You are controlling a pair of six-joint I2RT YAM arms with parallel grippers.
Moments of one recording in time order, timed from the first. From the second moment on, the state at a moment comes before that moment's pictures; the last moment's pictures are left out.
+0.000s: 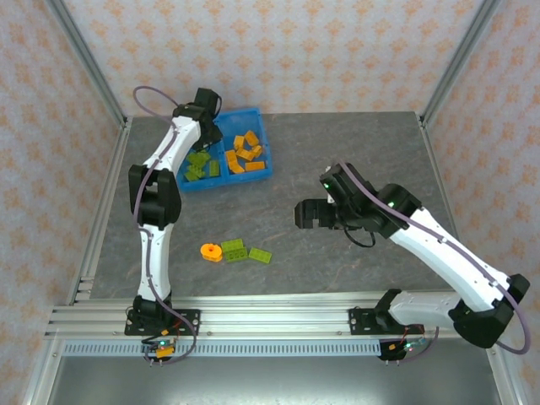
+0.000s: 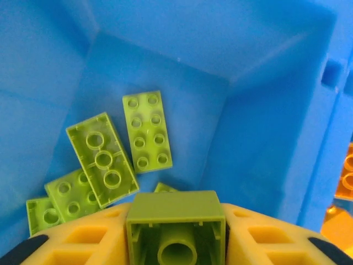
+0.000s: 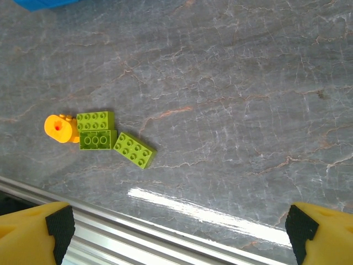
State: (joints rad) left arm -0.12 2.32 2.21 -1.01 -0.21 -0.73; right arm 0.79 1.18 1.34 -1.17 0.03 0.66
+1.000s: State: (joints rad) left arm -0.86 1.42 1.48 -1.01 -0.19 -0.77; right arm 0.79 0.83 1.09 -1.09 0.10 0.65
